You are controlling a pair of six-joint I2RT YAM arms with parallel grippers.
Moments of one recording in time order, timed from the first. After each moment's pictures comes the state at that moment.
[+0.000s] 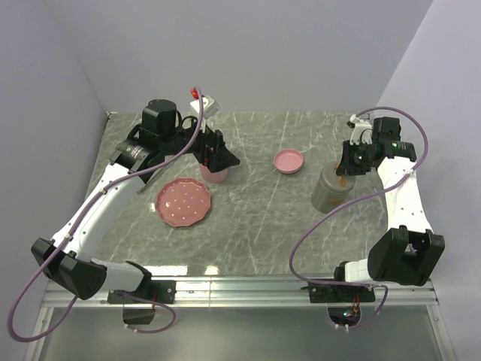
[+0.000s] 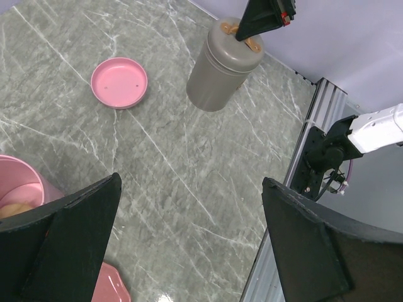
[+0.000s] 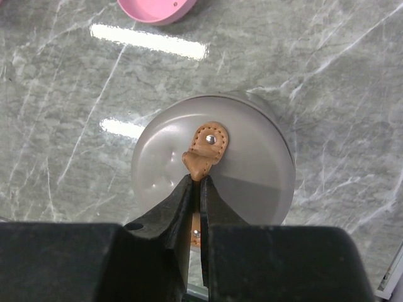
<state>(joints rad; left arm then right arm) -0.49 1.32 1.48 -0.52 0.66 -0.08 -0.18 1.38 1.32 -0.95 -0.39 -0.22</state>
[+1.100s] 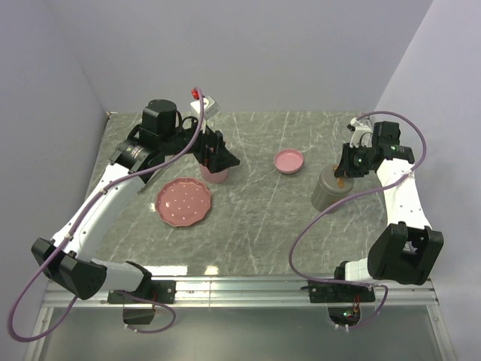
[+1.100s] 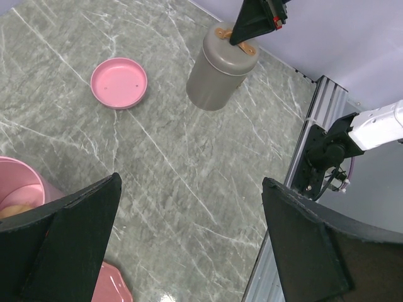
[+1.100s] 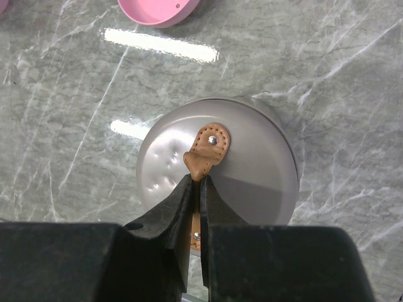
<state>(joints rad) -0.49 1.32 1.48 -0.52 0.66 -0.07 -0.20 1.39 1.25 -0.88 -0.43 -0.22</state>
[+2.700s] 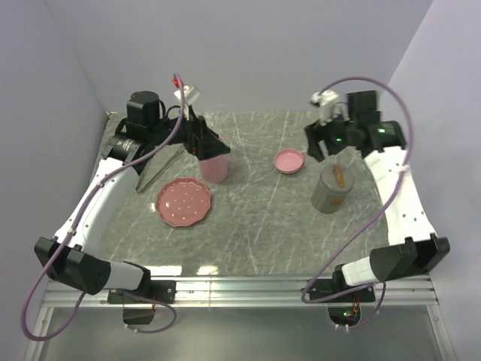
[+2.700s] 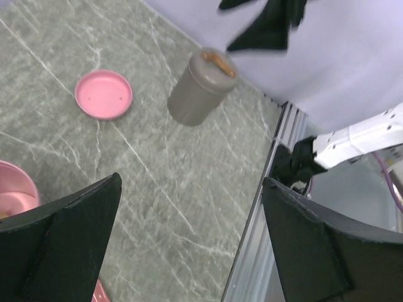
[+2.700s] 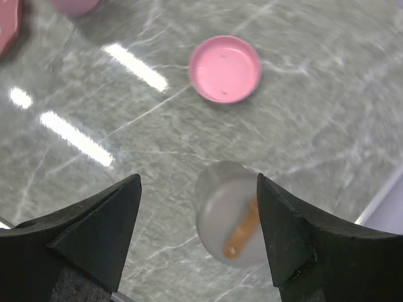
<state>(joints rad) -0.36 1.34 1.48 -0.45 0.84 -0.19 0.10 1.40 1.67 -1.05 -0.32 -0.39</state>
